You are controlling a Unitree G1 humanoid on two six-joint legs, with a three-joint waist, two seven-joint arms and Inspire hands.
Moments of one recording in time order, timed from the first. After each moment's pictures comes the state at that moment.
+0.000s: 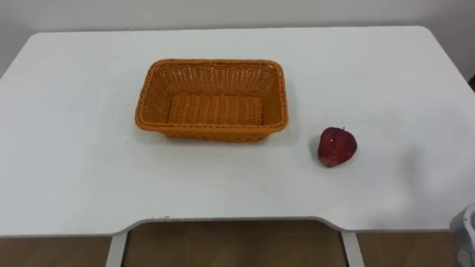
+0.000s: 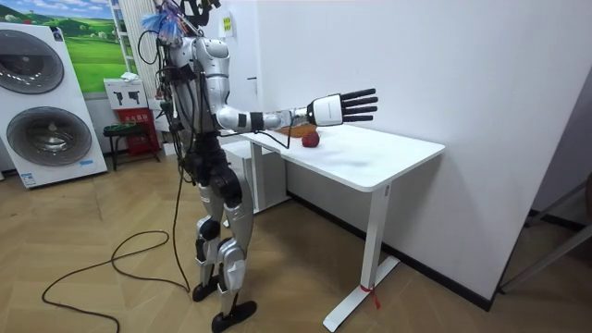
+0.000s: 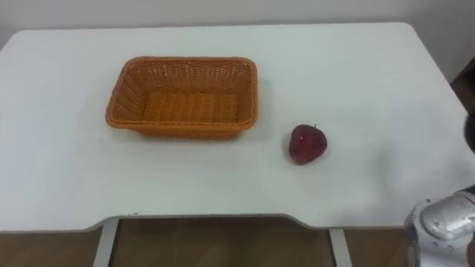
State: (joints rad) left arm 0.24 0.21 0.13 1.06 0.10 -0.01 0.06; right arm 0.08 -0.26 -0.26 0.05 0.01 -0.16 -0.79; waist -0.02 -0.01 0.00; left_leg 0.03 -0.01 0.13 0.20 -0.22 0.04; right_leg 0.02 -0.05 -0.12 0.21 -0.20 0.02
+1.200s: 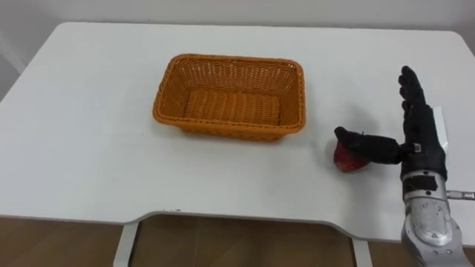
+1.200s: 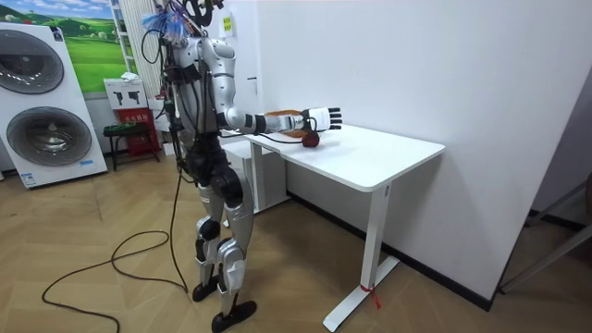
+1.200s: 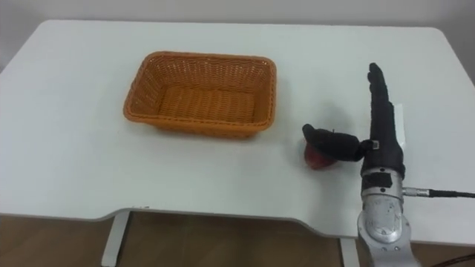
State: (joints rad) left arm 0.19 0.21 0.11 1.06 0.09 -0.01 -0.04; right arm 0.11 -0.31 -0.02 0.07 -0.02 -0.15 -0.26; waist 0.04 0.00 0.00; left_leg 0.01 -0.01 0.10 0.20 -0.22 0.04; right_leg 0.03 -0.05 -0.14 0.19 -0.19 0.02
